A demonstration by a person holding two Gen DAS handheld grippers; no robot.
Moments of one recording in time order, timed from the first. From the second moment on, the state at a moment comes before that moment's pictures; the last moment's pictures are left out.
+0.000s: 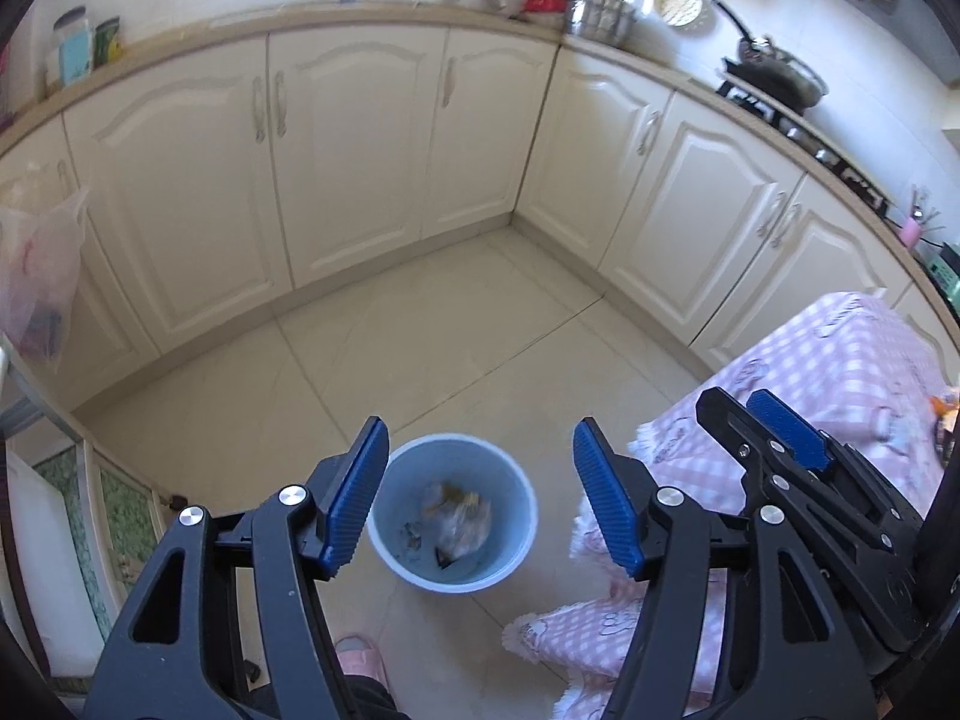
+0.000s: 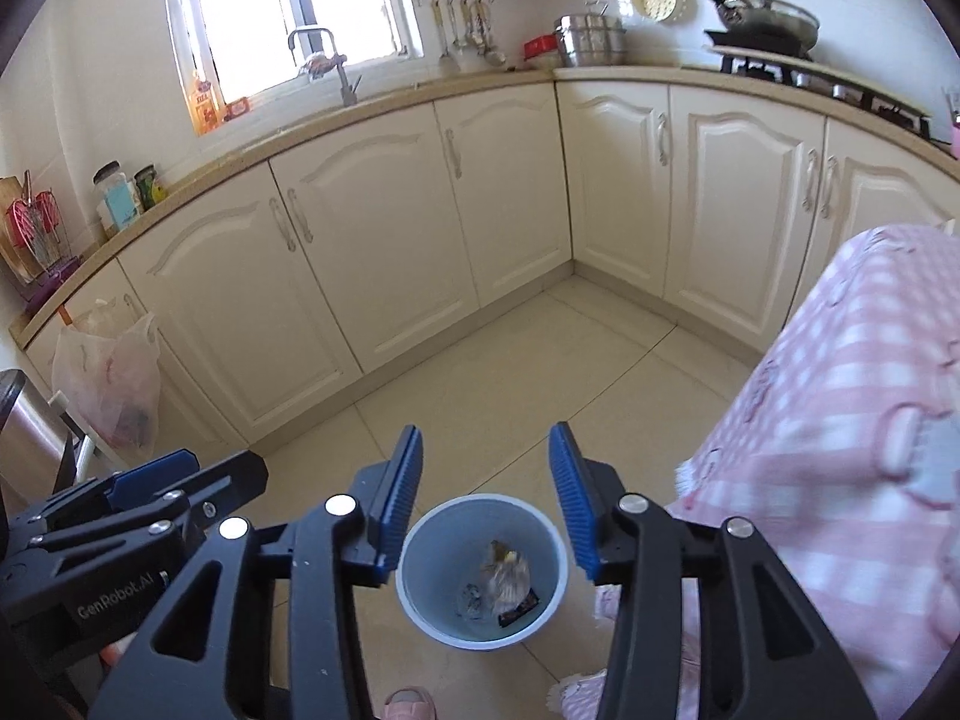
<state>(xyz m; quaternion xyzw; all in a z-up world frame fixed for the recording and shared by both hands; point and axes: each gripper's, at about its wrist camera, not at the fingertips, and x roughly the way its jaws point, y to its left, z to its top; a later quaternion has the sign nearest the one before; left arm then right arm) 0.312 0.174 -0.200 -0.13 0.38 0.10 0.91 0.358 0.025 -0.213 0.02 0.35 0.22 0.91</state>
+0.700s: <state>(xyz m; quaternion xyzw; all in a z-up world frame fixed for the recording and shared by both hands) 0.279 -0.071 -0.105 -0.02 0.31 -0.13 0.94 0.239 -0.265 -0.094 0.09 0.23 -0.02 0.97</state>
